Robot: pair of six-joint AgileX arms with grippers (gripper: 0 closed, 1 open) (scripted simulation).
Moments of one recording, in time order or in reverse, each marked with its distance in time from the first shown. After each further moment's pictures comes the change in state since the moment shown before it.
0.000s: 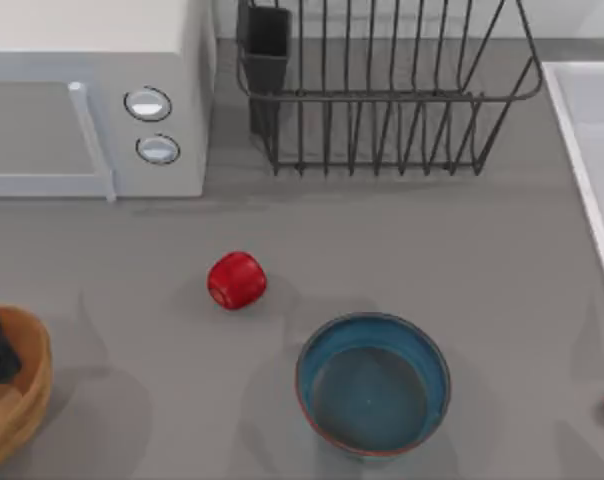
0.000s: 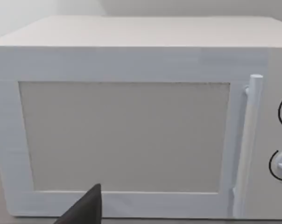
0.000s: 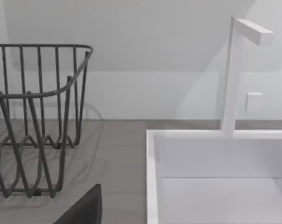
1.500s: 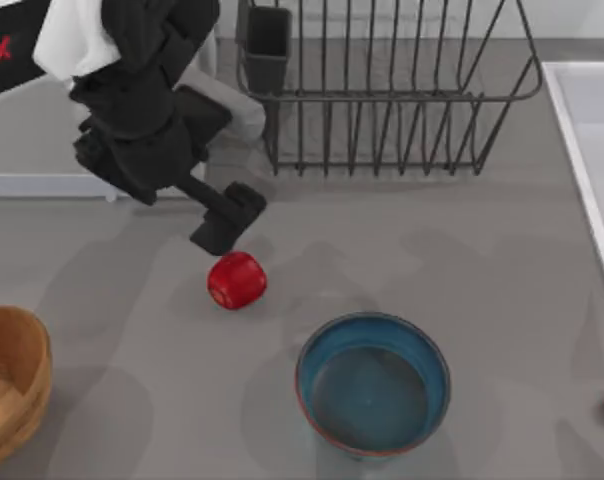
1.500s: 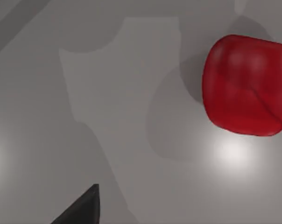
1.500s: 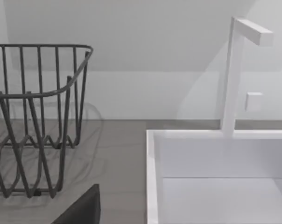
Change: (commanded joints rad) left arm -0.440 1.898 1.534 -1.070 0.060 0.270; right arm 0.000 0.000 0.000 0.000 0.000 0.000
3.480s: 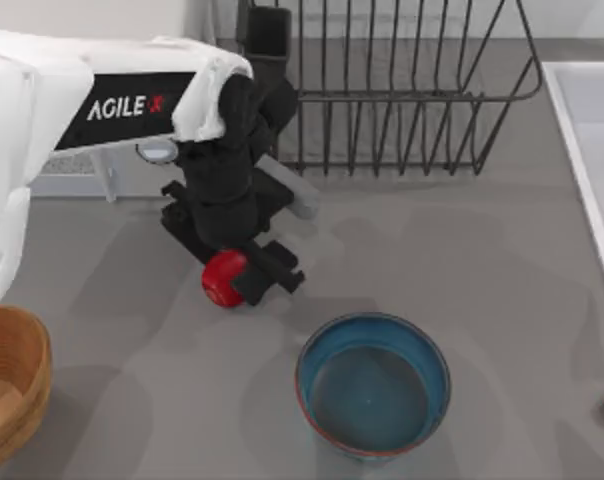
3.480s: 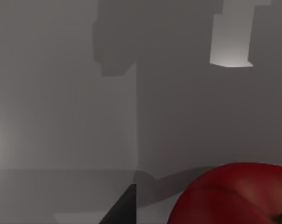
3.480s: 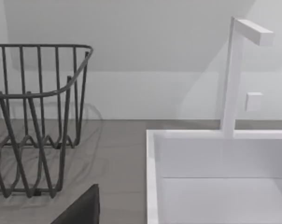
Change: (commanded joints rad) left arm -0.078 0.350 0.075 0.091 0.011 0.034; right arm 0.000 0.000 0.000 0.000 0.000 0.000
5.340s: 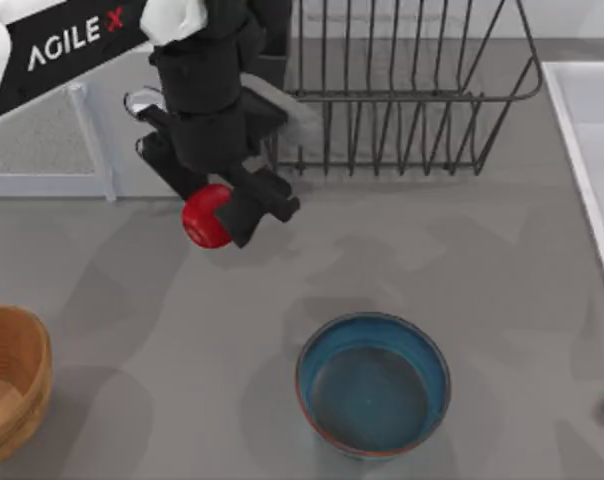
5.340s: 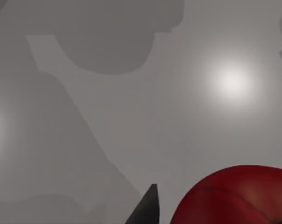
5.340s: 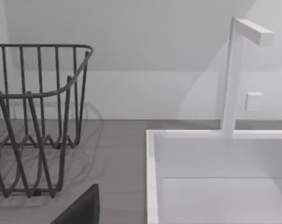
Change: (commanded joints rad) left arm 0.013 -0.105 0.260 -0.359 -0.023 -0.004; right arm 0.000 0.000 0.000 0.000 0.000 0.000
